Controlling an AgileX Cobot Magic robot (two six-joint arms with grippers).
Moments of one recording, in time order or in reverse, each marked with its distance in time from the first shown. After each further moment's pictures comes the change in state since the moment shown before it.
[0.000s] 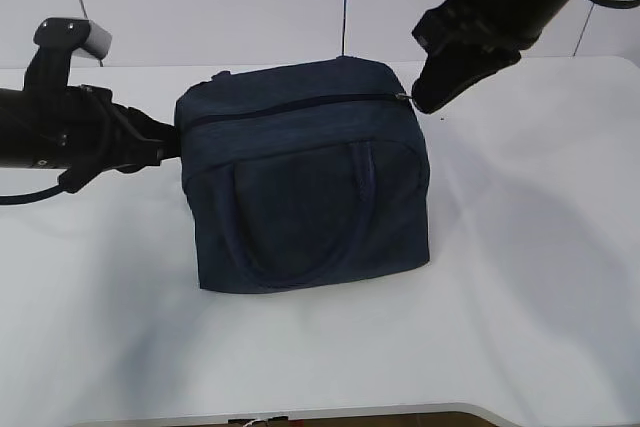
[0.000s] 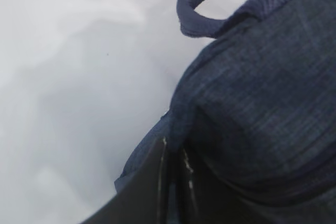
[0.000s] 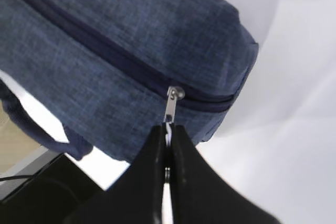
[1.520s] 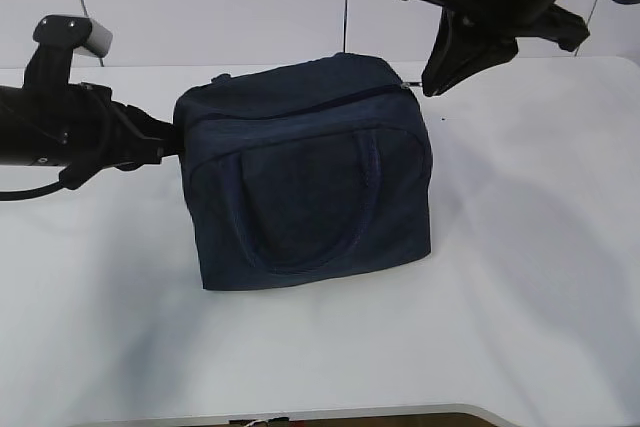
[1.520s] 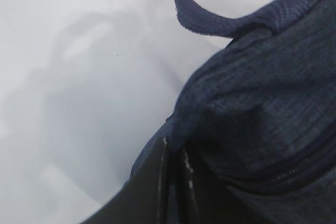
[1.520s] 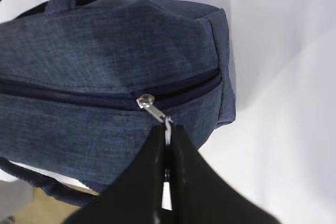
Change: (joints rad) left arm -0.002 0.000 -0.007 0.006 -0.037 0.002; right arm 0.007 0.003 -0.024 -0.098 -0.032 0.671
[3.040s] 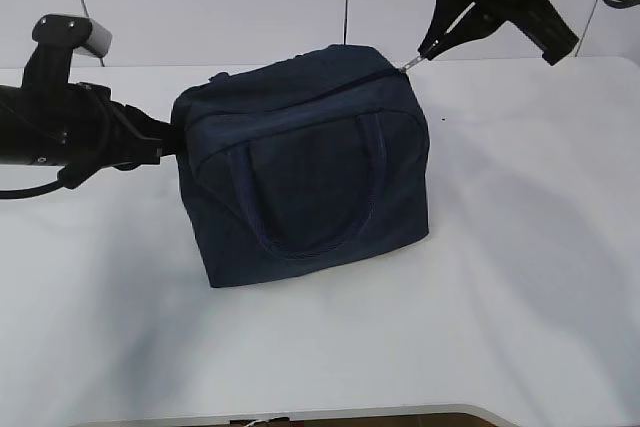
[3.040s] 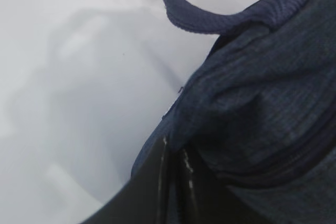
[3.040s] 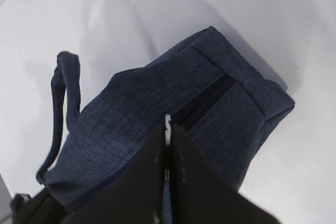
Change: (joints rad) left arm 0.000 0.000 -0.002 0.008 -0.018 0.000; right arm -0.031 0.006 0.000 0.000 -0.163 0.593
